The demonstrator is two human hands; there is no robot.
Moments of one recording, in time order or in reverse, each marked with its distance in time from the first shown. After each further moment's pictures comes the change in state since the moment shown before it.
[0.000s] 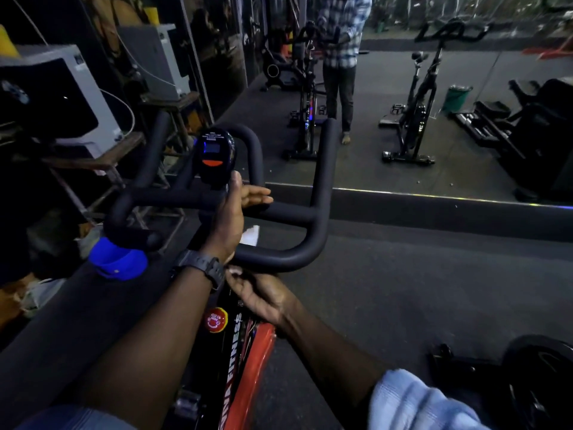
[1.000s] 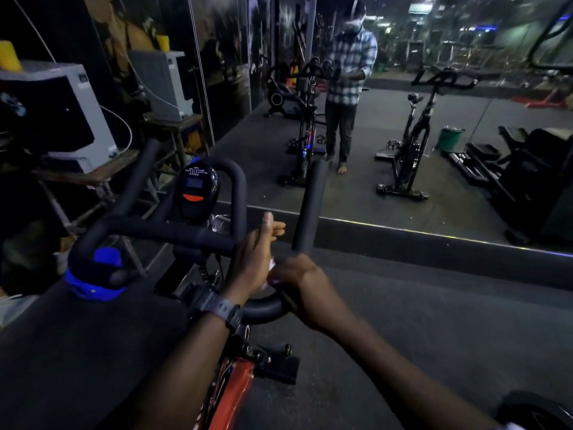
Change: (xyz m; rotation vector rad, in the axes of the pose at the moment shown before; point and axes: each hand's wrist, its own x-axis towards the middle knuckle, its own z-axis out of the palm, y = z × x) left_hand 0.019 -0.009 0.071 0.083 0.045 -0.018; right_hand -0.052 -0.146 -0.011 -1.971 -0.248 -1.253
